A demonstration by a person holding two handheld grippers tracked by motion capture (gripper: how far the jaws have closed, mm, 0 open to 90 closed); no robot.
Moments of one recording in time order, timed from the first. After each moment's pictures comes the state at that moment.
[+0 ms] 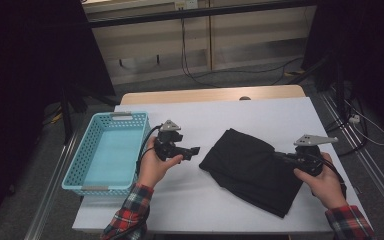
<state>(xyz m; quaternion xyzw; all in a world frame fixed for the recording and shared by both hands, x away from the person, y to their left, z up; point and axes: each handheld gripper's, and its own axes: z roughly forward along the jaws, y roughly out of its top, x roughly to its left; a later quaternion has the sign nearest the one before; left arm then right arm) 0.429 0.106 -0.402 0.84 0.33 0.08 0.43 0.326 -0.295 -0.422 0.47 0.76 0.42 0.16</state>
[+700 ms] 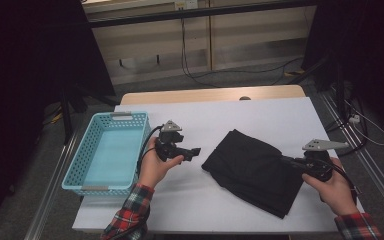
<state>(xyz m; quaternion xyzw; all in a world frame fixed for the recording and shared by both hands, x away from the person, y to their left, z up) 0.429 0.104 -0.404 0.84 0.32 0.08 0.42 0.309 -0.309 -0.422 0.48 0.76 0.41 0.16</state>
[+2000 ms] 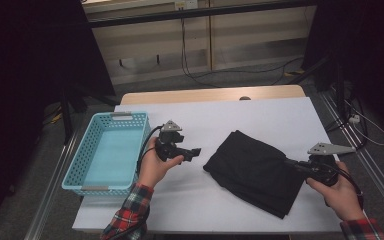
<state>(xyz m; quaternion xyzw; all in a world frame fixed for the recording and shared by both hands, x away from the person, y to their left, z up) 0.429 0.104 -0.403 0.84 0.32 0.07 0.43 0.295 -0.314 -0.418 0.48 0.76 0.42 0.16</state>
